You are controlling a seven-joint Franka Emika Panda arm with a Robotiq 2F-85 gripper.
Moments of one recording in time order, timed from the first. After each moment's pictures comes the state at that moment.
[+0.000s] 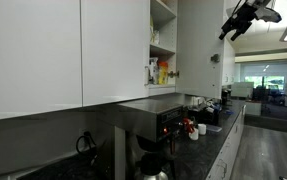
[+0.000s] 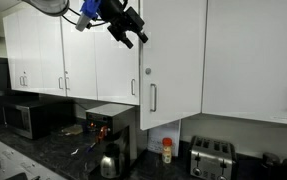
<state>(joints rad) -0.11 -0.69 -0.35 -2.36 -0.13 2.53 -0.23</state>
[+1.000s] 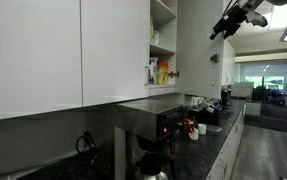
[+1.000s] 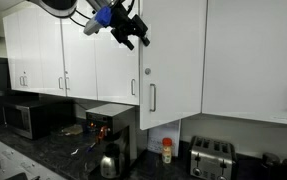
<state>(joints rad) -0.03 -0.63 -0.37 -2.33 -0.02 2.59 -0.34</state>
